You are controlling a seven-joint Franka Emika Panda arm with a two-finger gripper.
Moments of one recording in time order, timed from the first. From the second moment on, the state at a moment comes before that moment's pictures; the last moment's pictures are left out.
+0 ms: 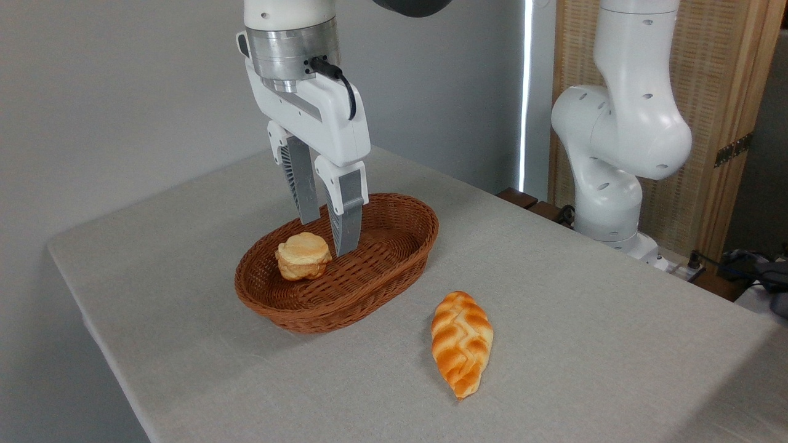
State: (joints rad) arm -0.20 -0.08 0.13 -1.78 -0.03 1.74 0.80
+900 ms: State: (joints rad) arm -0.20 -0.08 0.14 -1.78 -0.03 1.73 0.80
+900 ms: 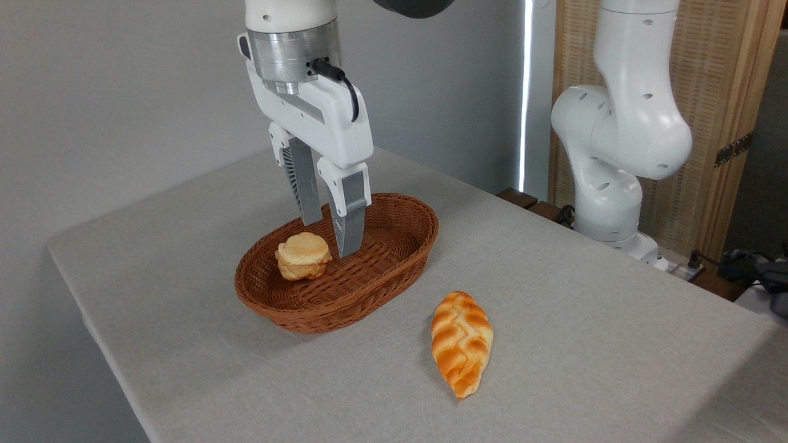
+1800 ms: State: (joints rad) arm -0.18 -0.31 0.28 -2.16 -0.03 1.85 0.46
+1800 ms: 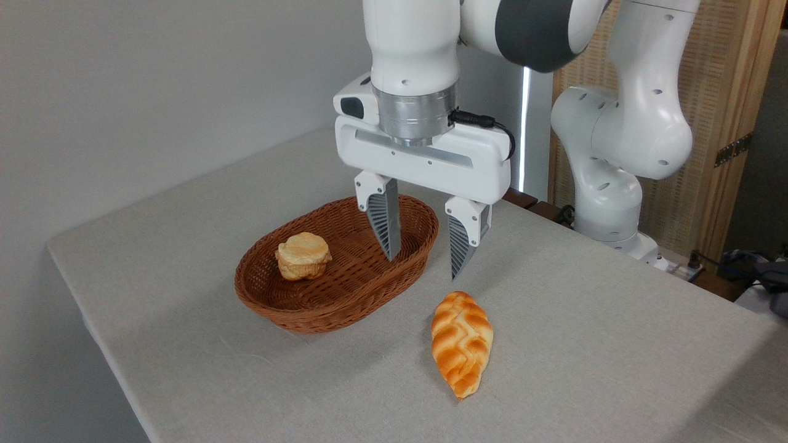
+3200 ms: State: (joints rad) arm -0.16 -0.28 0.27 -2.40 0.17 2.15 0.07
